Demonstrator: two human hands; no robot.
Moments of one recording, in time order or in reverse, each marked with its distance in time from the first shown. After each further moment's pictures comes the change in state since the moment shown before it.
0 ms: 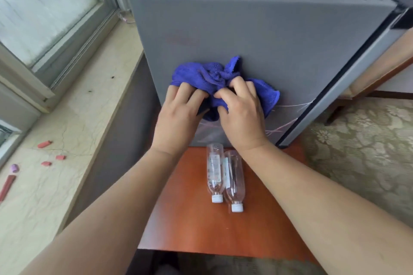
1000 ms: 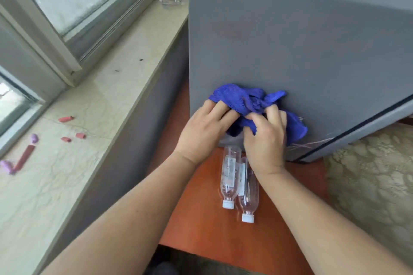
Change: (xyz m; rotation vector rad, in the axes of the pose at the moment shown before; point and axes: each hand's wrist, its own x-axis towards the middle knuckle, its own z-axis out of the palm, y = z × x) left_hand -0.033 -0.018 0.020 0.023 -0.234 0.064; right_hand -0.035 0.018 0.055 -0.001 0.002 0.081
